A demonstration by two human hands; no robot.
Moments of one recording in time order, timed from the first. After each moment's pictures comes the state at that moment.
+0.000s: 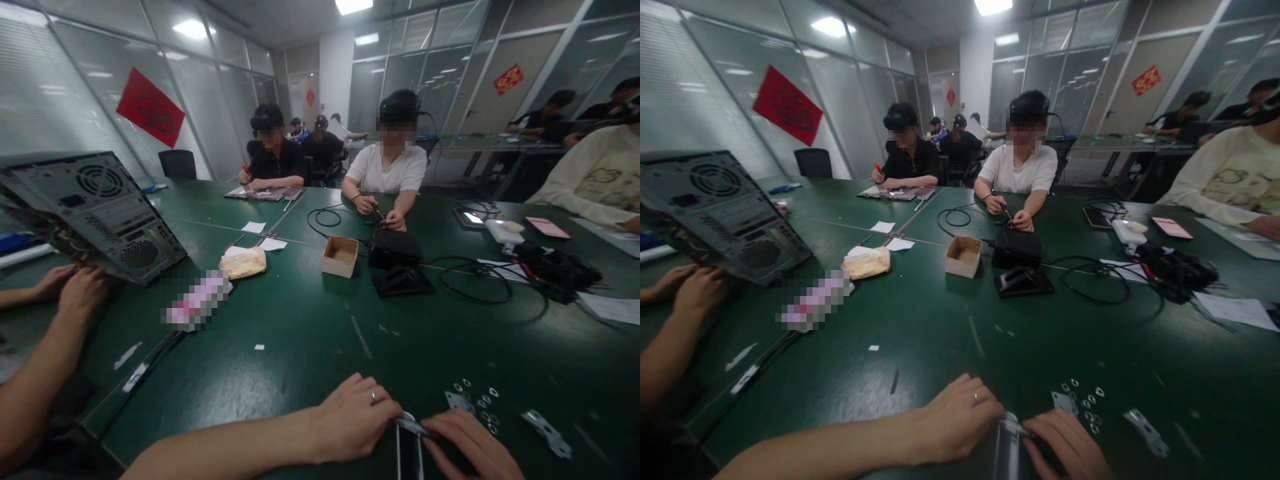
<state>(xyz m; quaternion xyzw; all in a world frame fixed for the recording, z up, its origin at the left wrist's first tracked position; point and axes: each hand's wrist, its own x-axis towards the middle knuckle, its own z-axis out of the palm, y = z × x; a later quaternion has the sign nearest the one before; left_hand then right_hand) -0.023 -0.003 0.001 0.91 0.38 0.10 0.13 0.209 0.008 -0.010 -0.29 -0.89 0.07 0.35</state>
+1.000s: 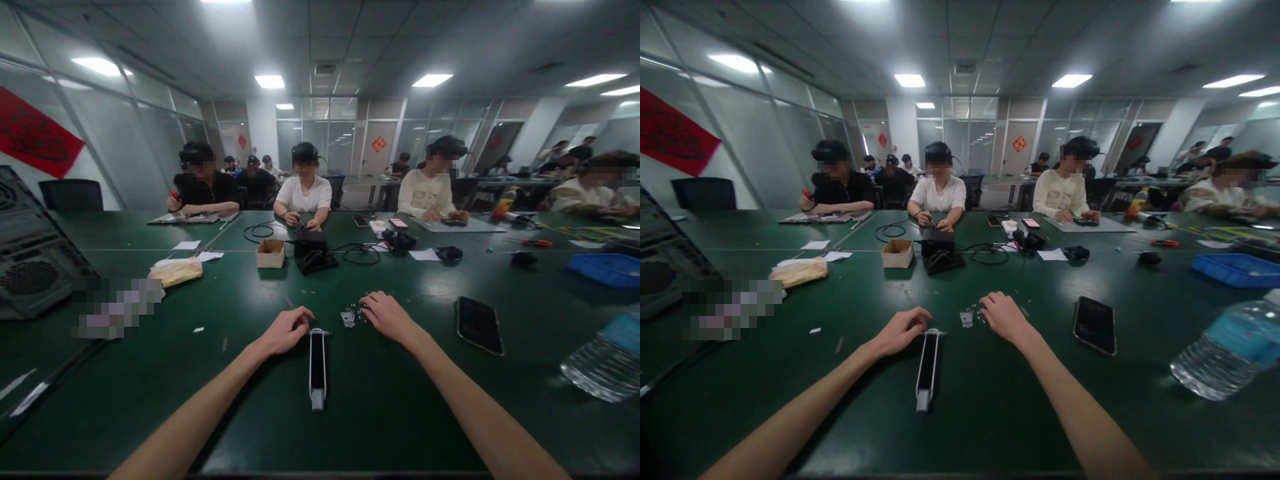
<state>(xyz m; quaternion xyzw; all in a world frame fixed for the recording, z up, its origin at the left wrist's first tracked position) -0.011 0.014 0.004 0.84 0.43 0.22 0.25 0.281 0.033 -0.001 -0.51 -0.85 -0.04 0.12</state>
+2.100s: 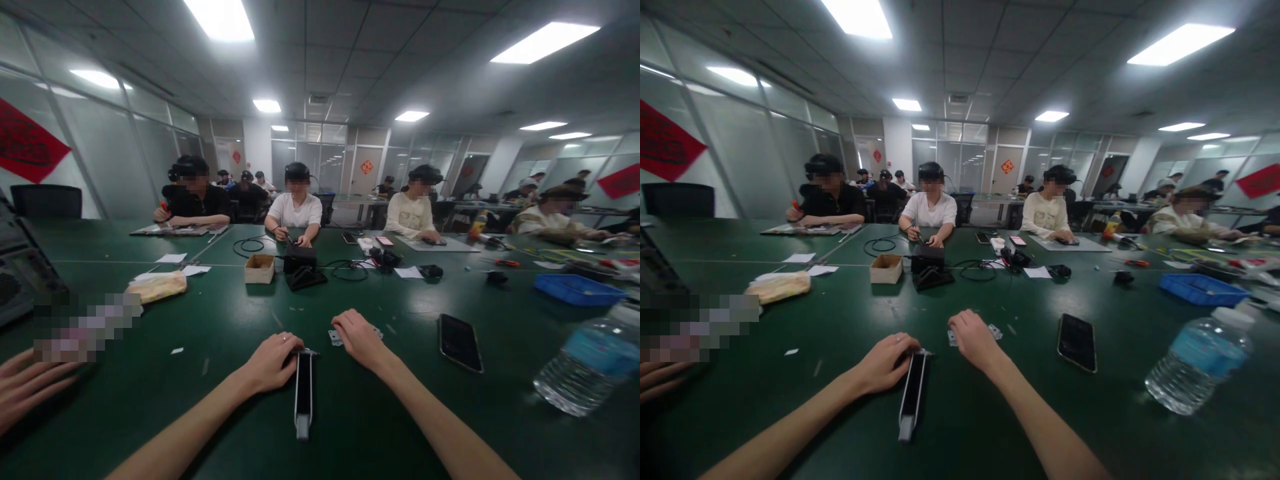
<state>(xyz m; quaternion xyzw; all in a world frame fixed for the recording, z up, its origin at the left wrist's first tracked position) -0.010 -0.006 0.000 0.91 0.38 0.17 0.08 0.239 0.011 0.010 -0.44 -0.86 -0.05 0.26</state>
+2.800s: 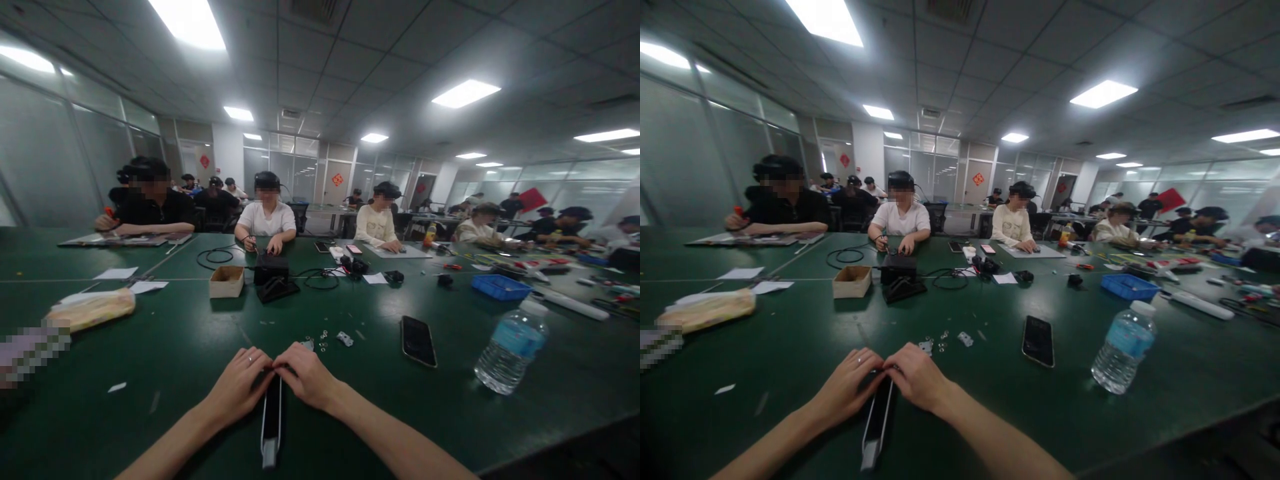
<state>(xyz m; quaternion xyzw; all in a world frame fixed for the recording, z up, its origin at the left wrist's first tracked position) -0.007 -0.005 -0.007 0.91 0.32 0.28 0.00 0.190 -0.008 -0.010 -0.27 -0.87 0.06 0.40</state>
